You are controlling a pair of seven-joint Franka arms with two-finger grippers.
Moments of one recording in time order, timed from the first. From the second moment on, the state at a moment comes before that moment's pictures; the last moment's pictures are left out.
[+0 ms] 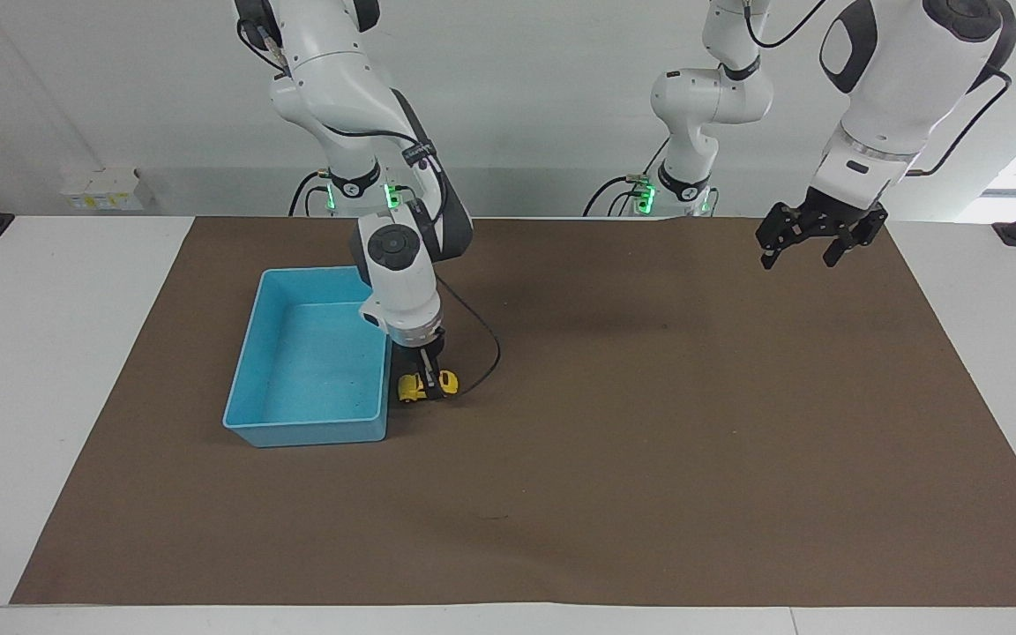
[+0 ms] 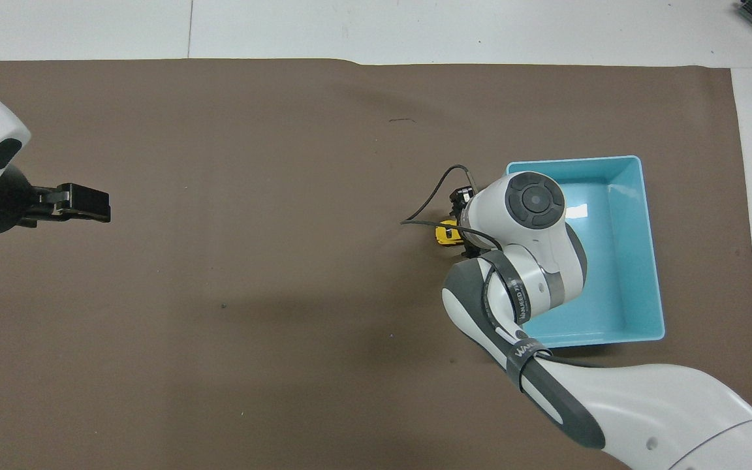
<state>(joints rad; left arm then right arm) -0.11 -0.05 -0.02 -1.70 -0.02 1.71 -0.12 0.26 0.37 0.10 -1.95 -0.02 2.38 1.68</state>
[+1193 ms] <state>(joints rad) -0.11 -0.10 -0.01 -1.60 -0.02 1.57 -0.04 0.24 0.17 0.12 -1.81 0.00 1.94 1.35</state>
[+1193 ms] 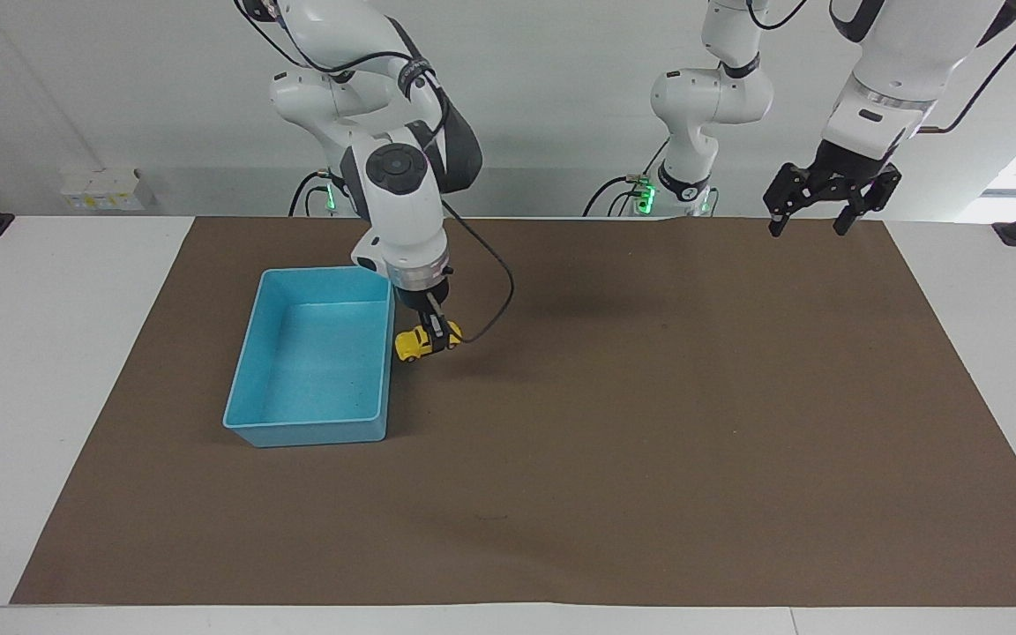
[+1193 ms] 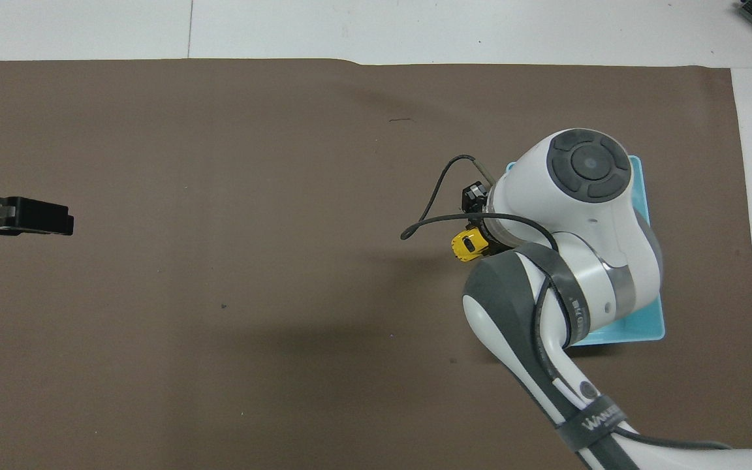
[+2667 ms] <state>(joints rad) -0.11 -0.10 -0.01 -1.60 -0.02 1.55 -0.01 -0.08 0.02 0.12 -2.16 0.04 2.09 0.05</state>
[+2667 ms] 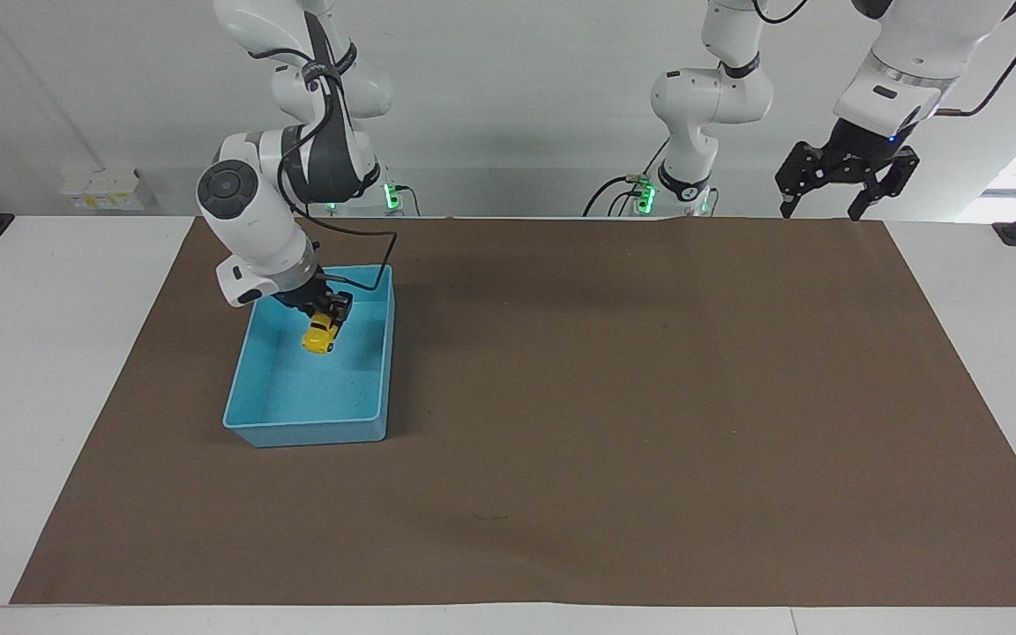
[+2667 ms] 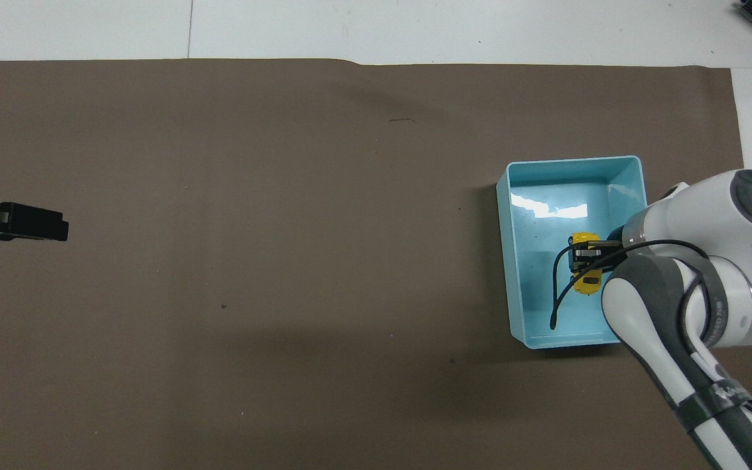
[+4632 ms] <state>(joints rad) -0.07 -0.10 0.00 -1.60 -0.02 1.53 0.02 -0.10 -0.03 0.10 -1.94 -0.04 1.93 0.09</state>
